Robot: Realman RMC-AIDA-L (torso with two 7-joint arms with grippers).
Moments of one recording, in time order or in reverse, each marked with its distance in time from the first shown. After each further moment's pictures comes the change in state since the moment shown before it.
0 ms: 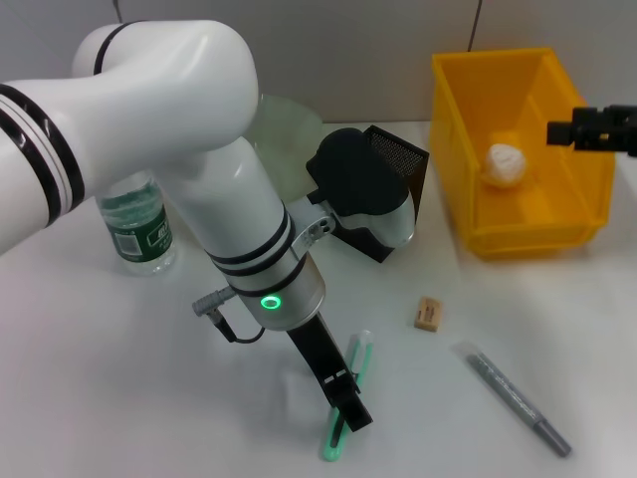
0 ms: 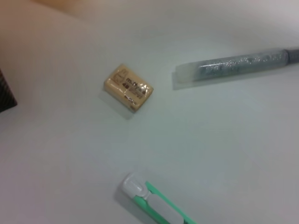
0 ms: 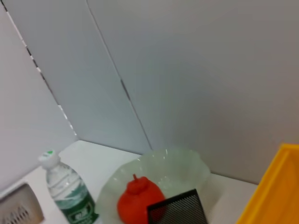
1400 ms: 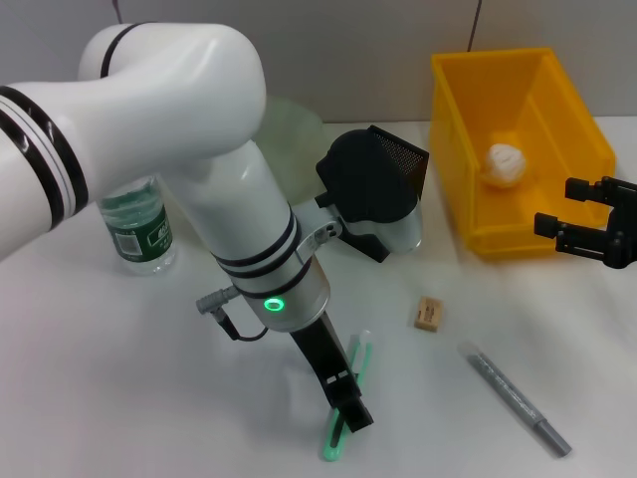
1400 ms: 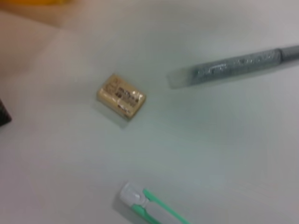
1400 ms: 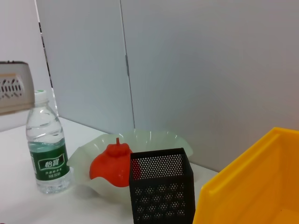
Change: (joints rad) left arm 0.003 0.000 0.027 0.024 0.002 -0.011 0.026; right arm -0.158 0.108 -0.001 0.162 0.130 0.139 -0.620
